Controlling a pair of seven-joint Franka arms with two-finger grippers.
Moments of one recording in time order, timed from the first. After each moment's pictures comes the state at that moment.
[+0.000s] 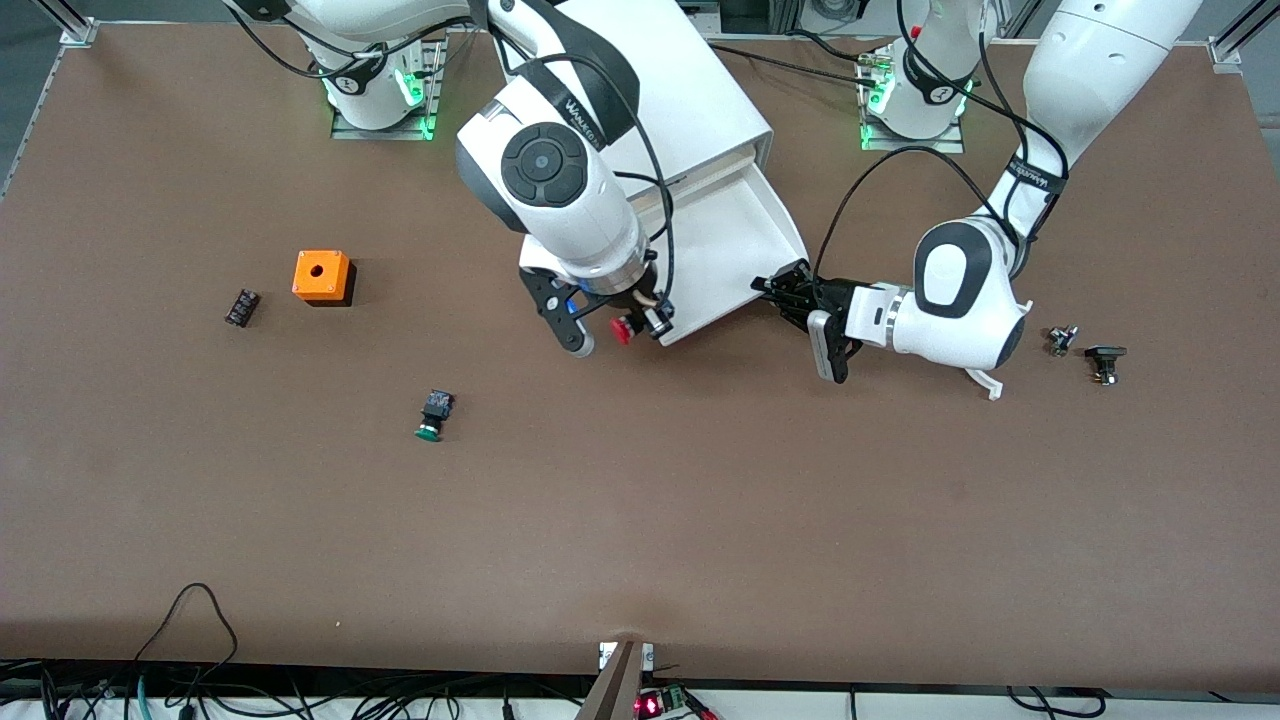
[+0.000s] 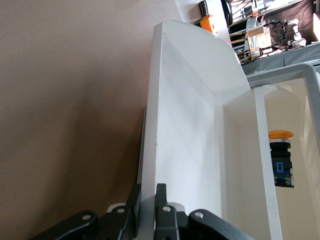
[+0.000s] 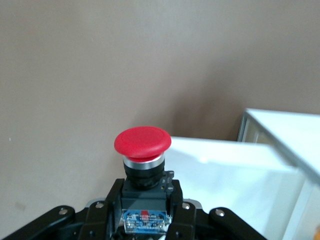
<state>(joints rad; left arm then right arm) 0.14 0.49 -0.43 -1.99 -0.88 1.95 0.99 0.56 0.70 0.26 -1.08 0.07 1.91 1.75</state>
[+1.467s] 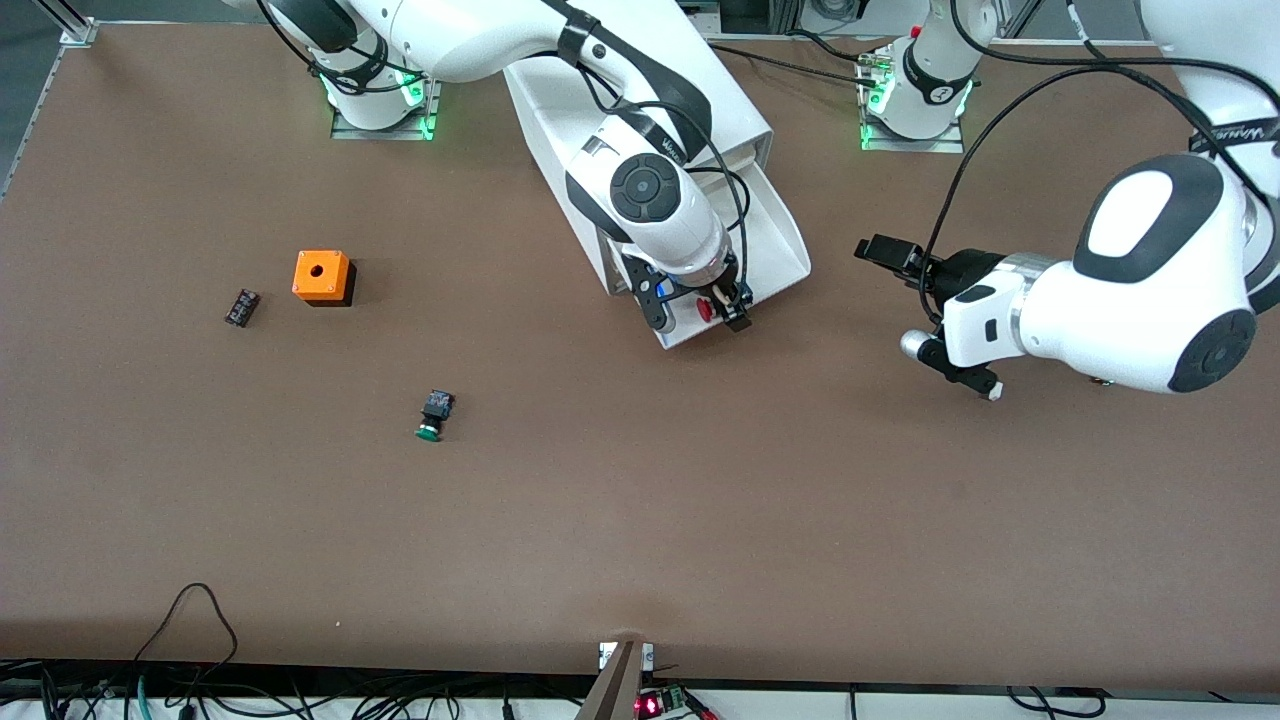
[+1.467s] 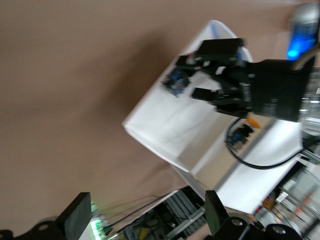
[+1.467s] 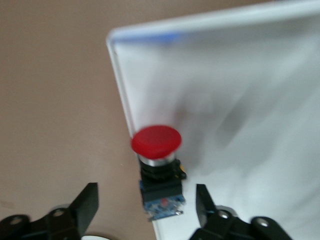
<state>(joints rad) 0.15 0.47 -0.43 -1.30 -0.30 1.27 0.01 0.69 0.84 0.24 -1.10 0.12 2.15 1.99</state>
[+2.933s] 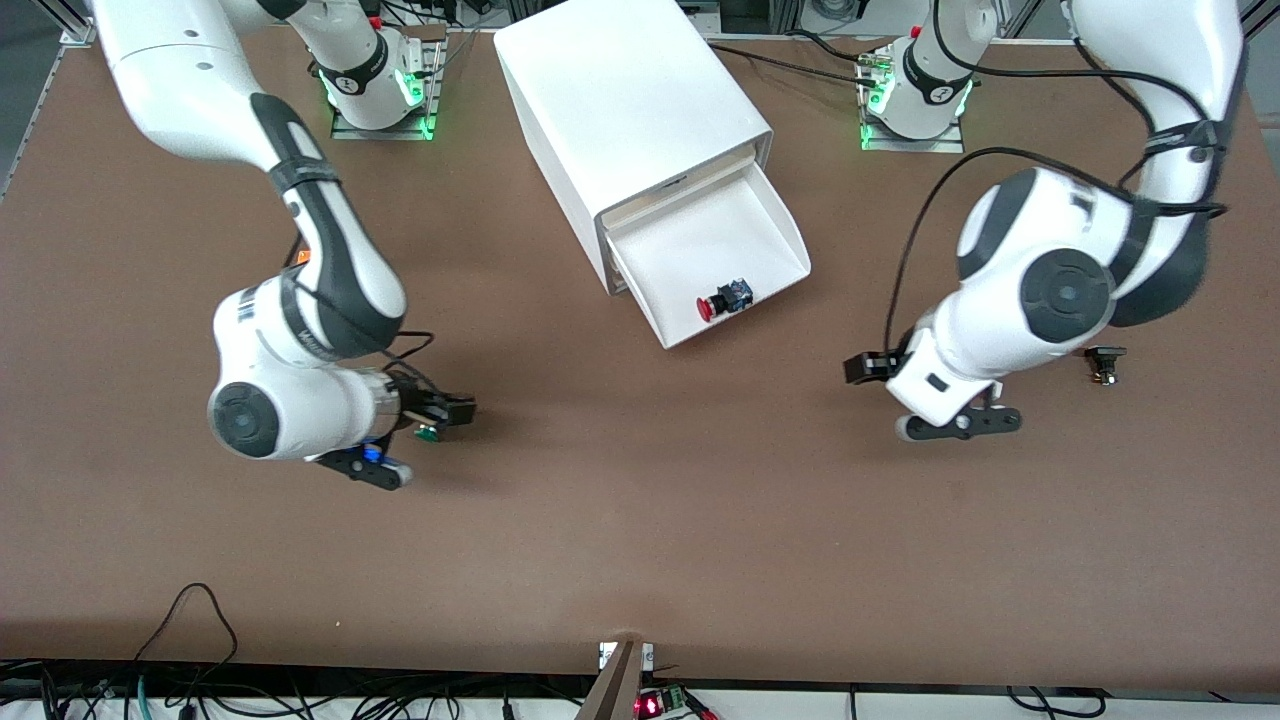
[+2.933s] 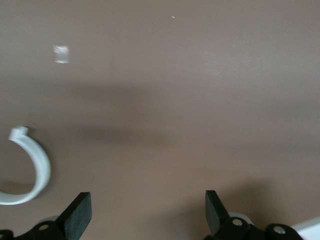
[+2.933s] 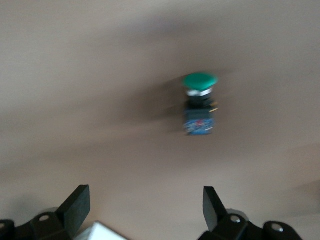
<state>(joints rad) 0.09 0.46 -0.48 -1.54 0.14 1.87 -0.56 0.11 0.75 0.19 -1.23 0.12 1.70 0.52</state>
